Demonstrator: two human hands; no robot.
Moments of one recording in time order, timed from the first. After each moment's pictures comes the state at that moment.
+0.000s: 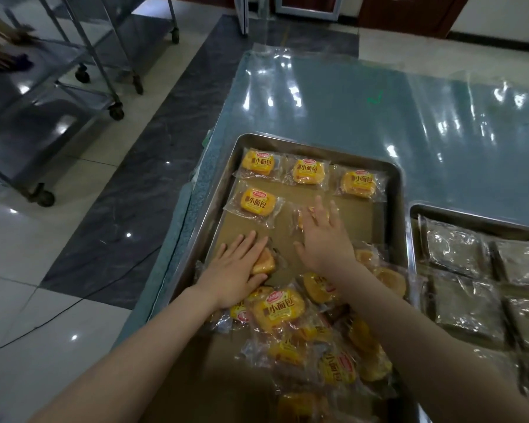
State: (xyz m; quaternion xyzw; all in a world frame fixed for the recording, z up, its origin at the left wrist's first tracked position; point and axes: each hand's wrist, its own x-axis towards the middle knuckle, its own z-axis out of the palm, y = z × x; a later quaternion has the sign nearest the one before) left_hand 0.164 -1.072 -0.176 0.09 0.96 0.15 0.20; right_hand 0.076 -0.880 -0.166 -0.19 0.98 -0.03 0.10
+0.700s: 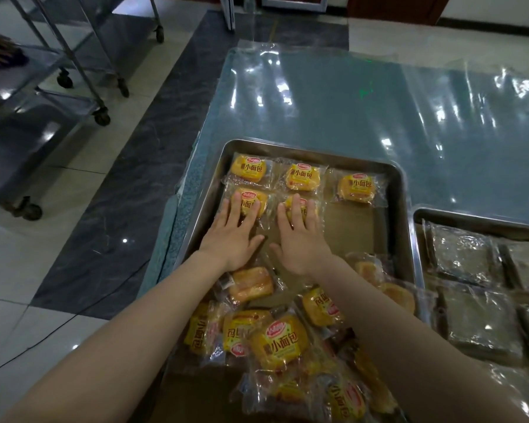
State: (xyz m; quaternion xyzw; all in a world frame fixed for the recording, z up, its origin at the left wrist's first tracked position) left_hand 0.066 -1.080 -0.186 0.03 0.98 0.10 0.18; right_hand 0.045 -0.911 -0.186 -0.21 0.96 -0.05 0.16
